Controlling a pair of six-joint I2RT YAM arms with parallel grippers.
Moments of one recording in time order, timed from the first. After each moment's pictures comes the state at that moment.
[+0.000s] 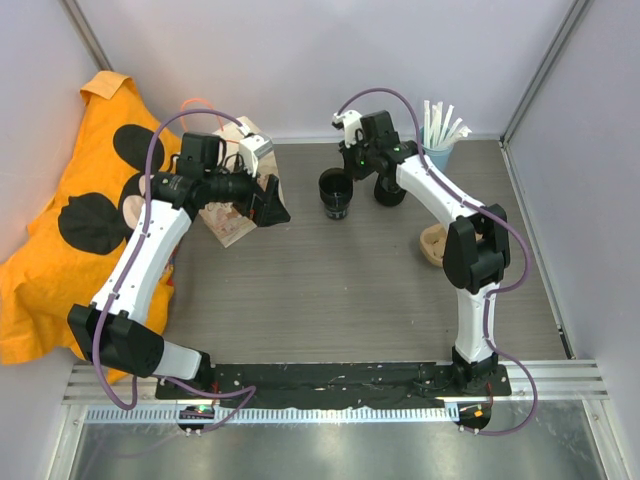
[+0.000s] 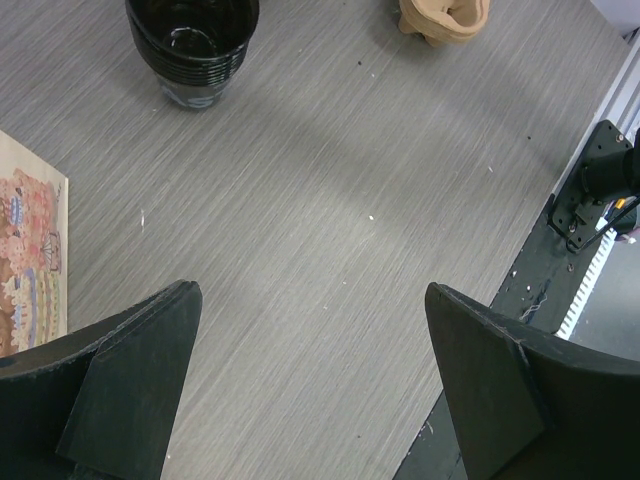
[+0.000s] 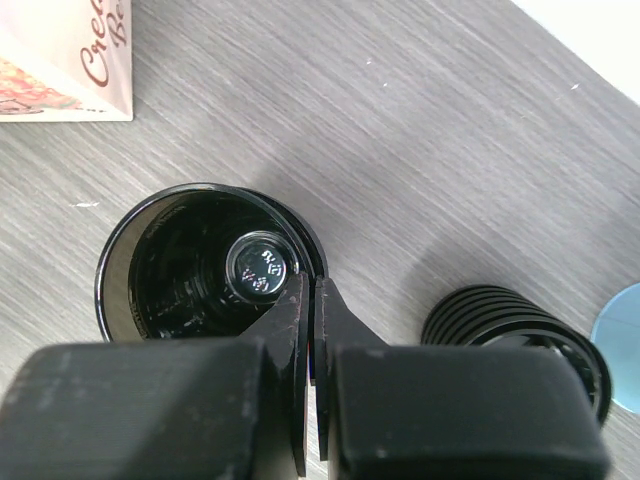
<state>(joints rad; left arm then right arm) -0.27 1.41 1.49 -0.82 0.70 0.18 0.43 2.04 1.85 -0.48 -0.18 -0.19</state>
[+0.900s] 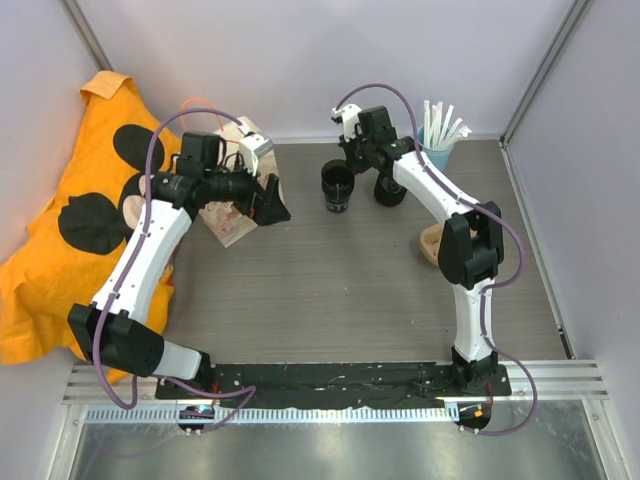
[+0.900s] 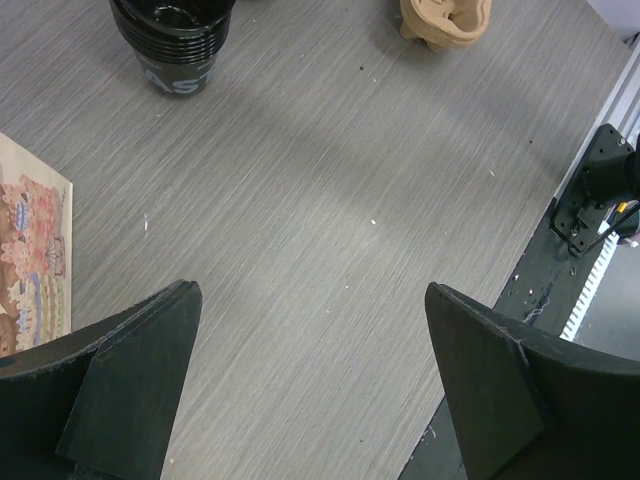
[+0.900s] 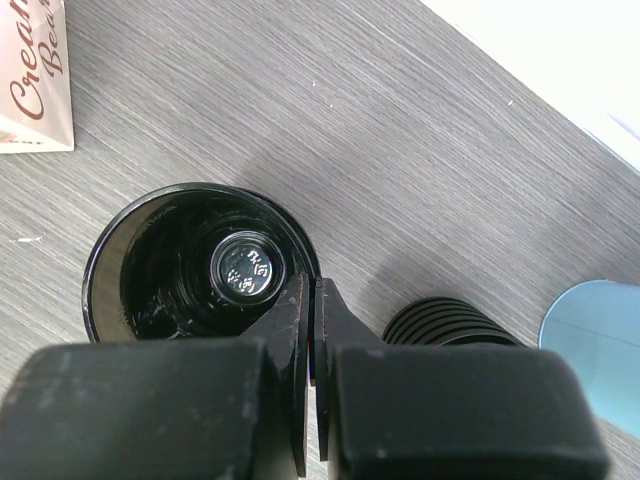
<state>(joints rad) -0.27 1.41 1.49 -0.80 0.70 0.18 0.43 2.09 1.93 -0.48 -0.09 -0.22</state>
